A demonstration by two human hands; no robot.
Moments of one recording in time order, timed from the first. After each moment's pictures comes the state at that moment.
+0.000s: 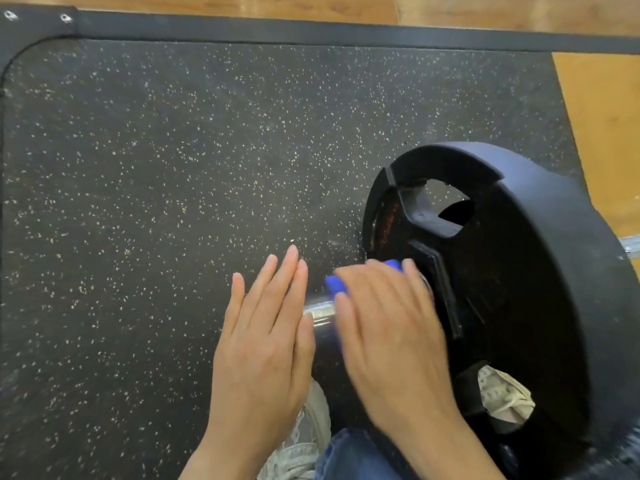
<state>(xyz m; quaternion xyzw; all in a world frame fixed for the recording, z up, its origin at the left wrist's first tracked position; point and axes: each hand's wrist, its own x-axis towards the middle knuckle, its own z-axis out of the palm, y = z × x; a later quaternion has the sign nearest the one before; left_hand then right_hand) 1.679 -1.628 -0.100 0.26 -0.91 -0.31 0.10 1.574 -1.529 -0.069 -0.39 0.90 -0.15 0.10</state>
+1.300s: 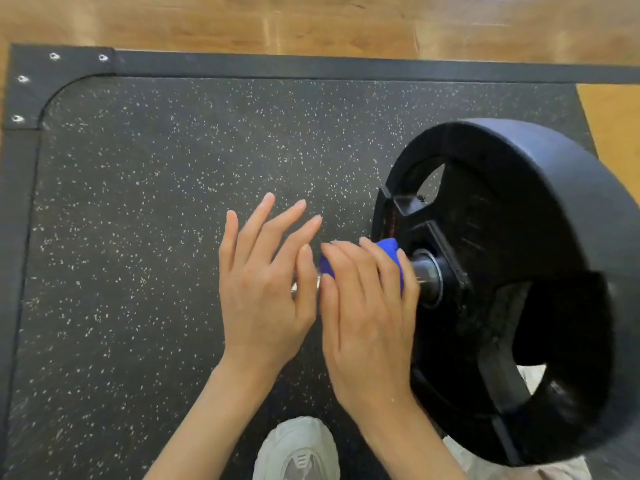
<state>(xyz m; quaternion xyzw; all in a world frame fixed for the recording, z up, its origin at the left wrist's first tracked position) 1.608 -1.691 -0.113 0.30 -0.89 -0.24 0.24 1.554 -1.583 -0.099 -0.37 0.90 -0.23 -0.02</state>
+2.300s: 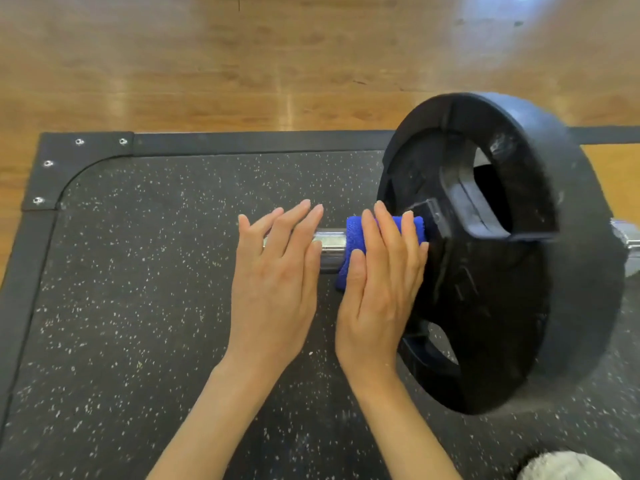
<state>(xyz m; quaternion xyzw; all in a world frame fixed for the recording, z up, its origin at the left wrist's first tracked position) 1.536 -1.757 -0.118 0.28 -0.91 -0.21 0.21 1.469 -1.664 -0.141 -0.29 0.86 -0.40 -0.11</state>
